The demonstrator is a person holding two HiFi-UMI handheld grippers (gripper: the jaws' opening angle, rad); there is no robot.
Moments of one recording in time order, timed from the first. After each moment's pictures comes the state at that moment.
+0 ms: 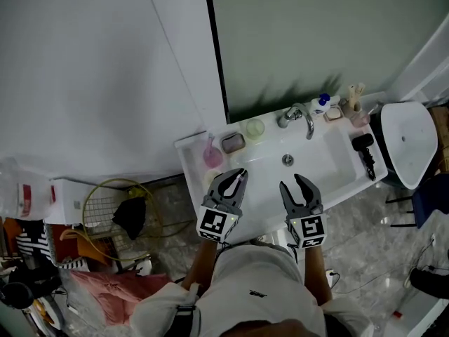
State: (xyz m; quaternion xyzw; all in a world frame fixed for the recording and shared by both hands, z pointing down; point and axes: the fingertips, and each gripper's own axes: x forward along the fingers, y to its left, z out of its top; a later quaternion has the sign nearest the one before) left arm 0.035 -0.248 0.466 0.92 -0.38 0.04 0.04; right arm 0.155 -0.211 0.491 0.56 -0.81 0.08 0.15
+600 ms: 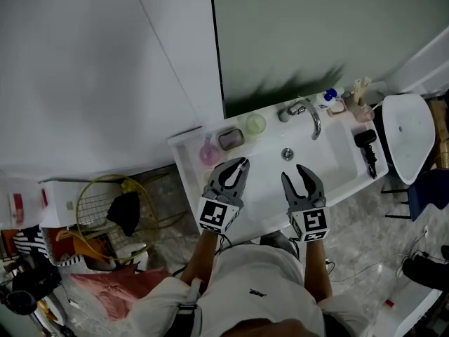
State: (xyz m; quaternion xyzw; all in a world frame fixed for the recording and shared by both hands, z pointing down) left arm 0.038 -0.307 0.490 0.93 -0.37 0.02 0.07; right arm 0.154 -0.267 0.507 0.56 -0.81 0.09 0.17
